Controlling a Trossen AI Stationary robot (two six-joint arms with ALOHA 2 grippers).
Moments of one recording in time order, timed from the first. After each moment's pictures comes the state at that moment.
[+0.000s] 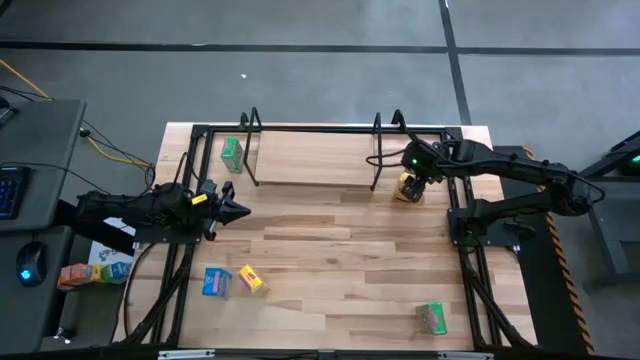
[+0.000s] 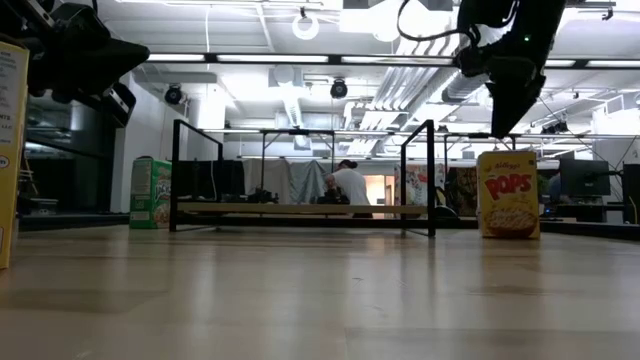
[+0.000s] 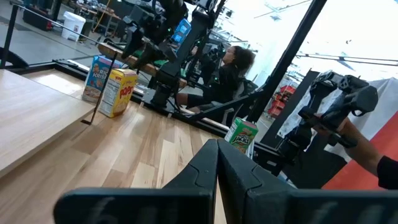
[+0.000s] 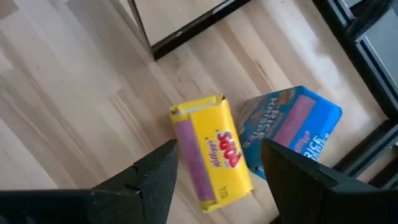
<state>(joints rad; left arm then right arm) -0.05 0.01 0.01 0.09 0.03 -0.43 -0.35 1.11 0.97 -1.08 0.21 0.22</state>
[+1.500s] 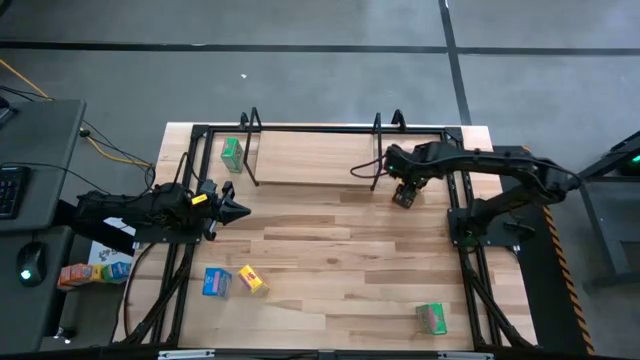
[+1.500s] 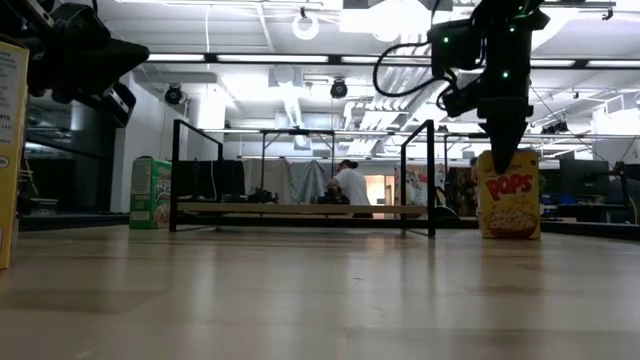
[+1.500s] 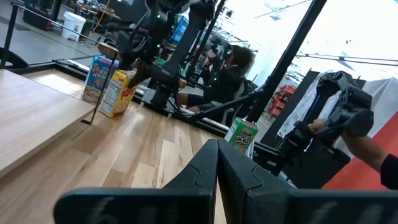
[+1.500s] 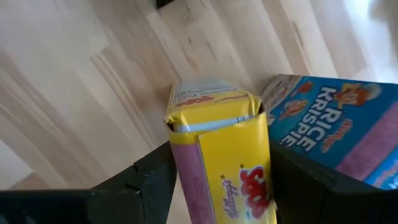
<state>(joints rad) -0.05 0.01 0.01 0.09 0.03 -0.44 -0.35 1.35 0.97 -1.09 0.17 0.17</state>
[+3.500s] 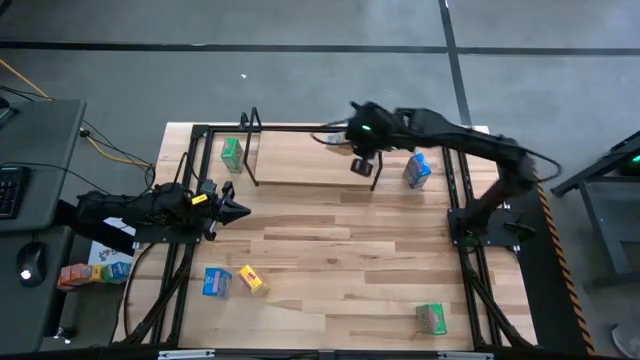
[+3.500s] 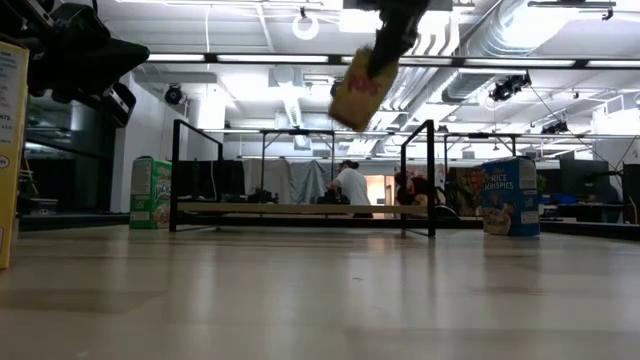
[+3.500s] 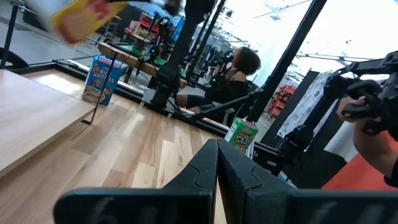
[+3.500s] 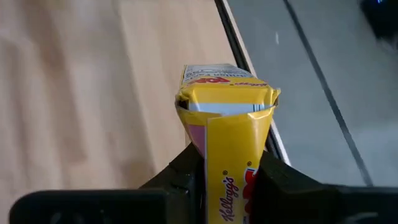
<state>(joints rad) -0.05 0.01 0.01 0.09 0.03 -0.43 -0.29 1.63 1.72 -1.02 0.25 -0.16</state>
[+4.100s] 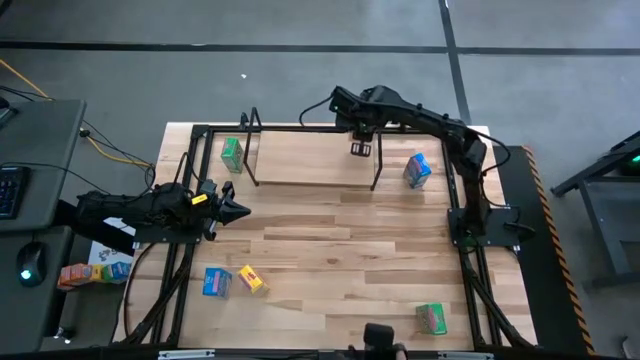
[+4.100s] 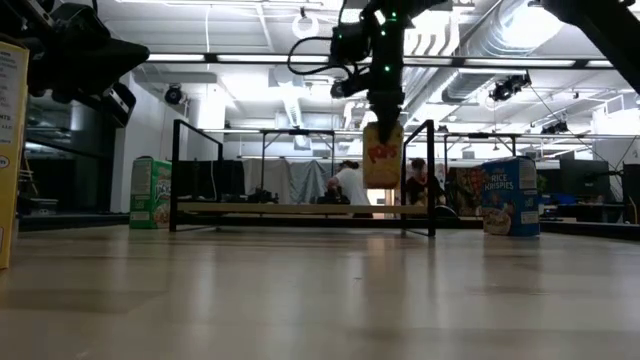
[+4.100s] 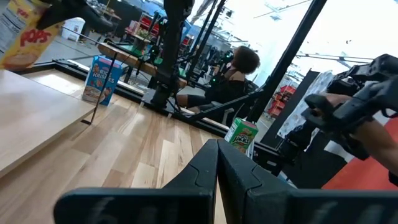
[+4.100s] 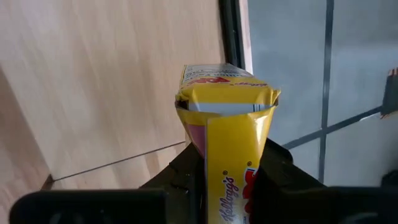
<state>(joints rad) -0.05 0.01 0.01 0.09 0.03 -0.44 -0.50 2.02 2.00 -1.32 0.32 -0.38</state>
